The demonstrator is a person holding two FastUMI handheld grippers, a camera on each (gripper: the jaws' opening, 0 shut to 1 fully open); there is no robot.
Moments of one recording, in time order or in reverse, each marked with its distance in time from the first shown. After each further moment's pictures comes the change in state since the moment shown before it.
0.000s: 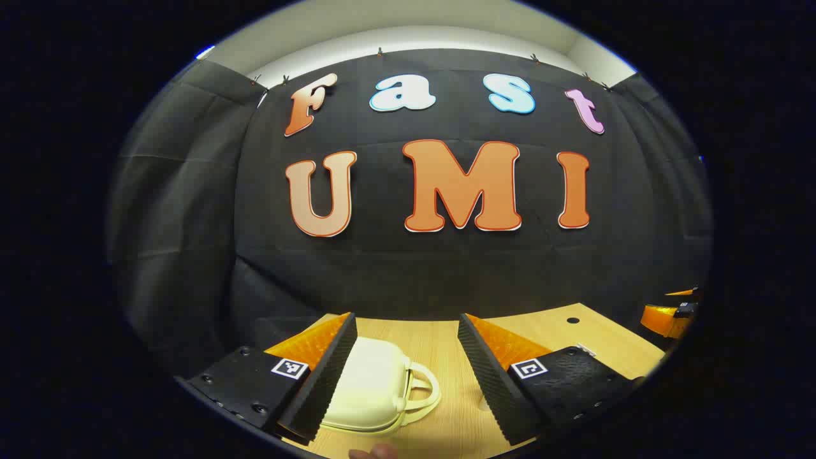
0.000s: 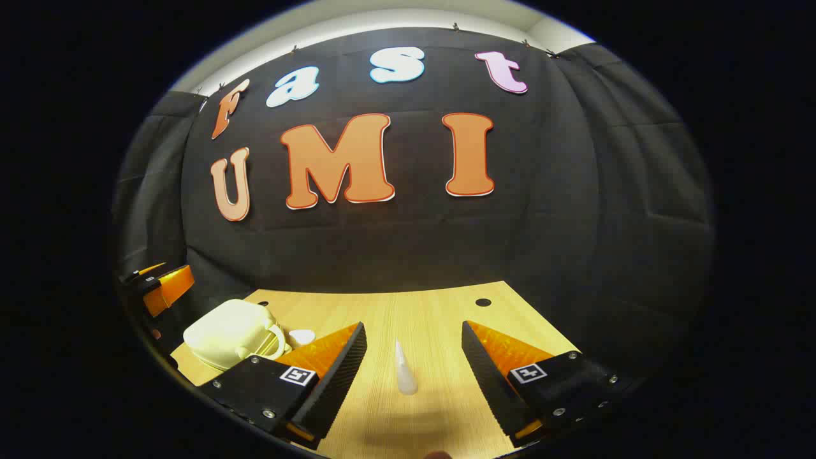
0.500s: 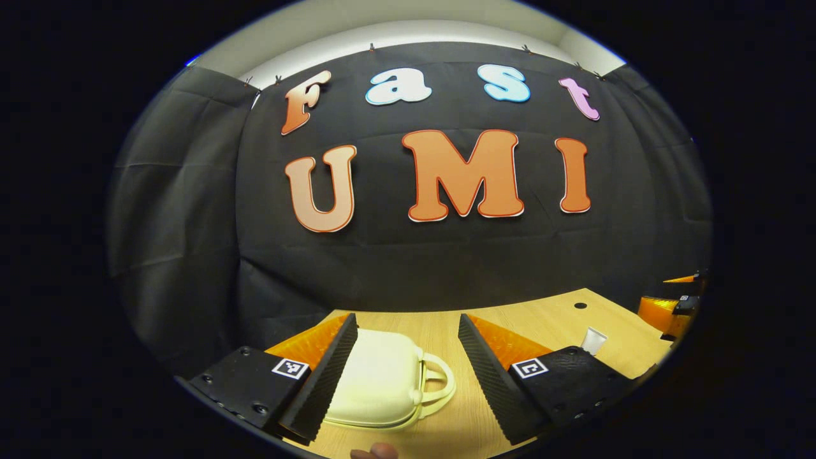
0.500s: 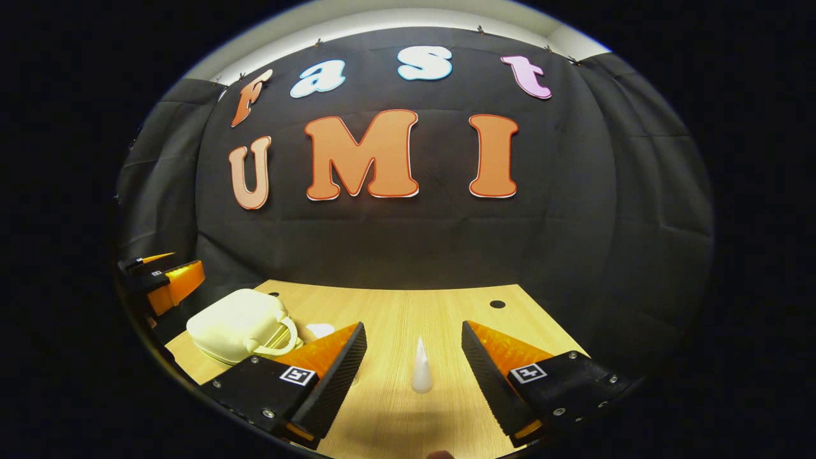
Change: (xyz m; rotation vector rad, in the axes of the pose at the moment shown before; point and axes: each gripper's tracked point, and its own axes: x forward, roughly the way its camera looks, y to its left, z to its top) left arm -0.008 0.018 -0.007 0.045 0.017 -0.003; right arm 0.003 0.029 0.002 -0.066 -0.010 0.046
